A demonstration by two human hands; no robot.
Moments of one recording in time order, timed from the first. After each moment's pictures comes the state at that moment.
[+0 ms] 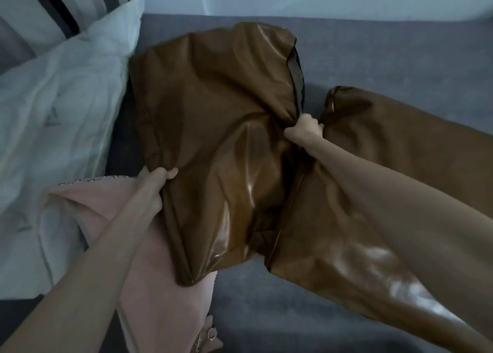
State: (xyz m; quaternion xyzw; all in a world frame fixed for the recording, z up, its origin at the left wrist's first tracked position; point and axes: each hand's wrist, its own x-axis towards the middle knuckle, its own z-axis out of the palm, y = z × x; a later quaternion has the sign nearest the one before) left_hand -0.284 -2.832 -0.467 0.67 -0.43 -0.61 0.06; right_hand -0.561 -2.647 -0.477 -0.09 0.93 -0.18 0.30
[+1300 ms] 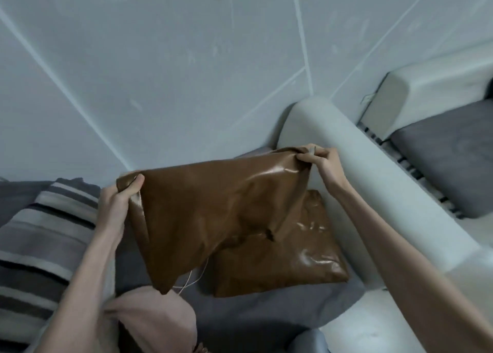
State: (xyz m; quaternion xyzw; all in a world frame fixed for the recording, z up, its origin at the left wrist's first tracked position) left_hand -0.354 -2.682 0.133 0.25 -0.70 -0.66 0.15; right_hand -0.492 -2.282 0.146 -0.02 0.74 -0.67 0.06
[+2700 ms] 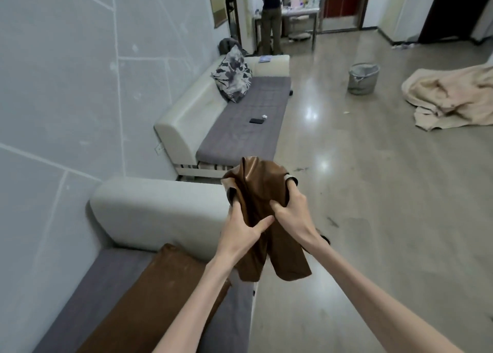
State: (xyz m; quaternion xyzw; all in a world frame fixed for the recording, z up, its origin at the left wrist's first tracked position) left_hand -0.232 -2.041 0.179 -0.31 -0.83 -0.42 -0.20; right_hand -0.148 -1.920 0.182 0.28 0.76 -0.48 -0.33
